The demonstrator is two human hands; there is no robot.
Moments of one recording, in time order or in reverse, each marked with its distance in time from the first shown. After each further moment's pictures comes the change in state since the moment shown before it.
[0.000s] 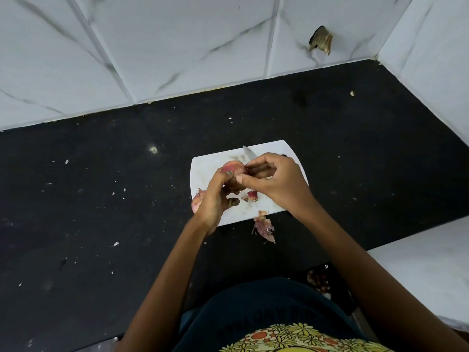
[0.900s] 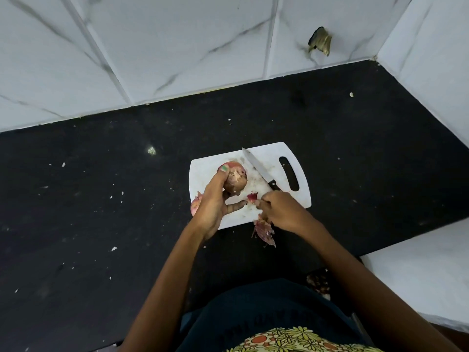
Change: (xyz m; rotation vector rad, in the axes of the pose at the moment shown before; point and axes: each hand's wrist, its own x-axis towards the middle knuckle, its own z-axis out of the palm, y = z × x) left_hand -0.001 0.006 0.005 -0.053 0.070 -0.066; right_hand -0.004 0.053 0.005 -0.499 -0.334 0.282
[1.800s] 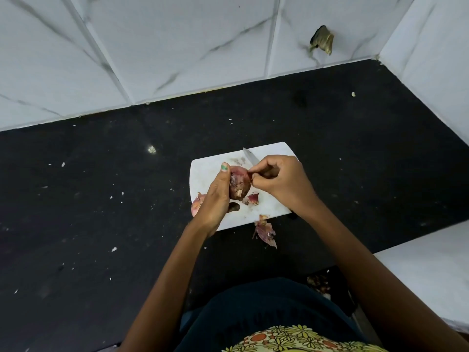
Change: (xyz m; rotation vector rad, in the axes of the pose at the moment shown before) left_hand 0.003 0.003 0.000 0.341 -0.051 0.051; right_hand -0.001 -0.036 -0.034 0.430 0.352 -0.282
